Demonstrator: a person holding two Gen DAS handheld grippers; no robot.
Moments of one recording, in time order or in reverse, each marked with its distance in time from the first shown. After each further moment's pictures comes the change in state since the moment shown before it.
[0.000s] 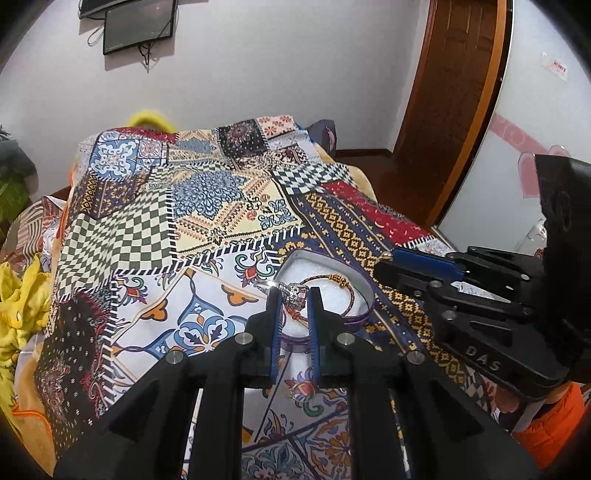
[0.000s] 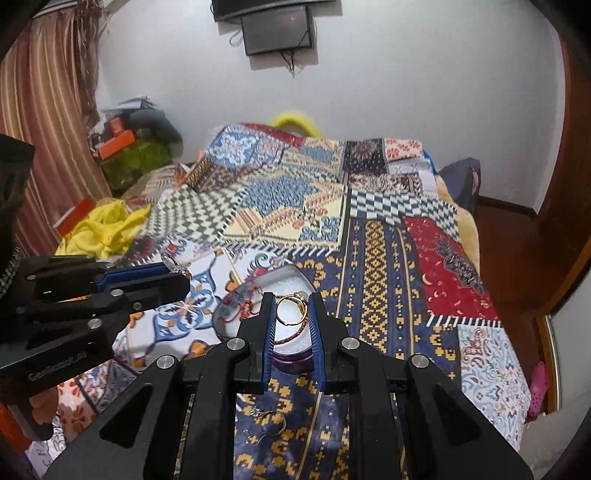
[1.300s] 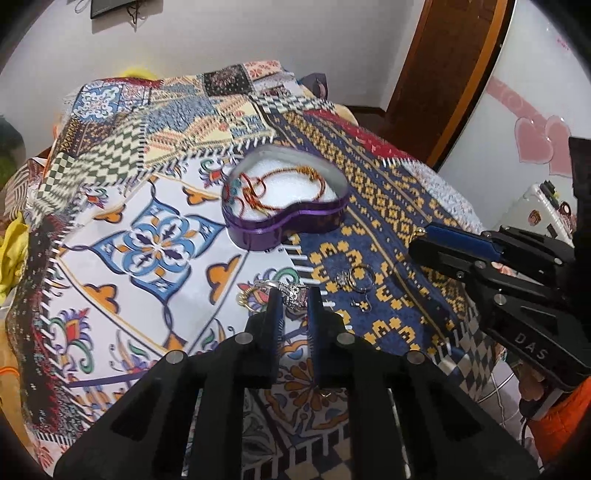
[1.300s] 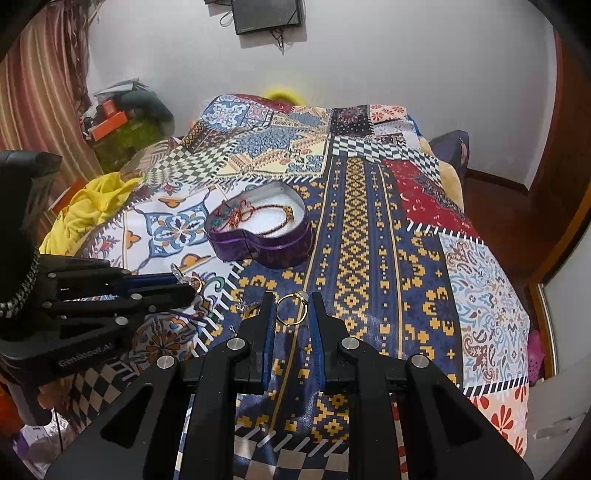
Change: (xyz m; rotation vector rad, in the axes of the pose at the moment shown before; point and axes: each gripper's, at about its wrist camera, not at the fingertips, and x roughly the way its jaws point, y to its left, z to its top) left arm 0.015 -0.024 -0.063 -0.017 0.152 -0.039; right arm -0.032 -0.005 -0.060 0.024 0.064 -0.031
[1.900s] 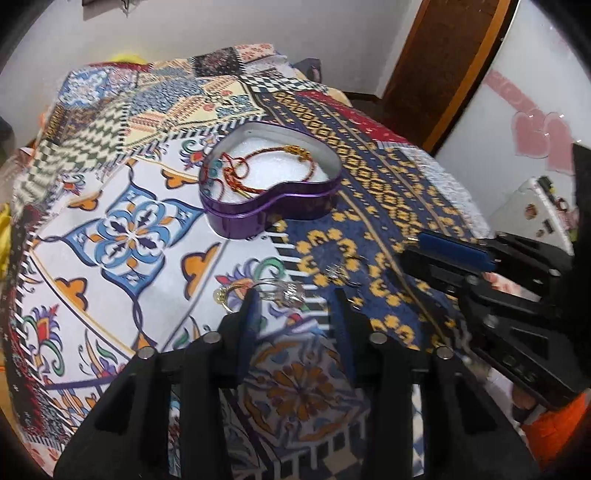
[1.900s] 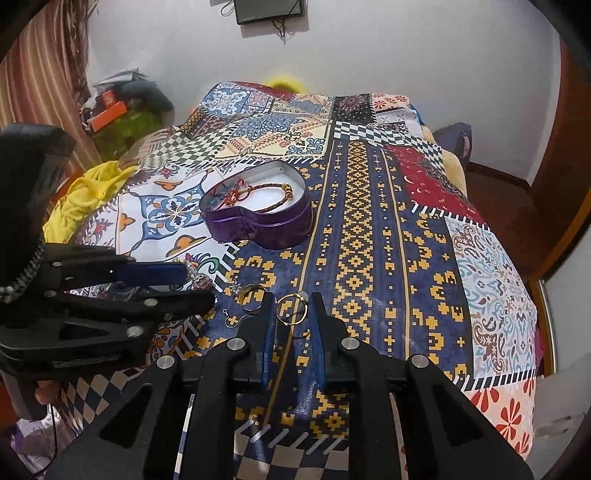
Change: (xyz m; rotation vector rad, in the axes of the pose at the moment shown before) left arm 0.026 -0.008 -0.002 0.001 0.070 -0.013; right arm 0.012 0.000 -0.012 -0.007 0.042 0.001
